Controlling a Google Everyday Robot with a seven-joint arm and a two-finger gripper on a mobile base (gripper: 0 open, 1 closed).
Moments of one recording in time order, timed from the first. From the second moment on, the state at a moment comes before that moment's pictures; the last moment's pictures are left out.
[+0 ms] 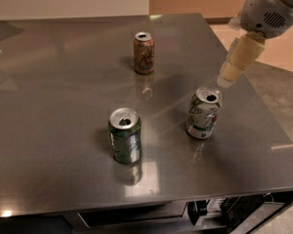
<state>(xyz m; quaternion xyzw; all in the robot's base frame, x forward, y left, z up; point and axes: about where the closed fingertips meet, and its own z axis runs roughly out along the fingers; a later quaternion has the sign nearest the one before) 0.539 -0.183 0.983 -0.58 0.79 0.03 0.22</state>
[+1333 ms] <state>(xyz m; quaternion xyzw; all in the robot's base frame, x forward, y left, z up) 0.676 -0.090 0.932 -0.50 0.80 0.10 0.31</state>
